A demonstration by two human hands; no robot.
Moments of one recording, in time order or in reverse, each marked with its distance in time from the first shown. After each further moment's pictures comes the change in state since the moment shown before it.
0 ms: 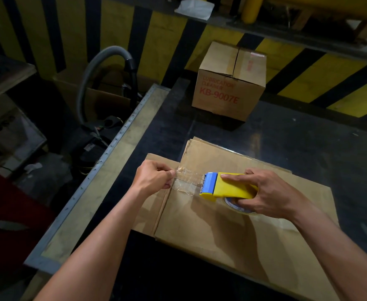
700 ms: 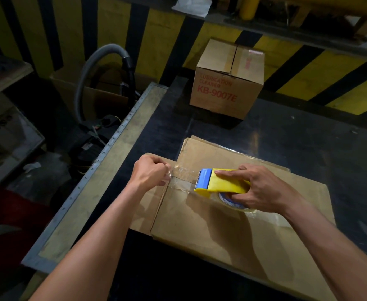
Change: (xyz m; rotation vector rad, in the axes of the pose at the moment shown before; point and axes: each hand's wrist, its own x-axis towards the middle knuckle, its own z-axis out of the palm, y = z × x) left_hand 0.000 0.017 0.003 0.063 0.083 -0.020; right_hand 0.010 -0.003 -0.002 -0.003 -0.014 0.011
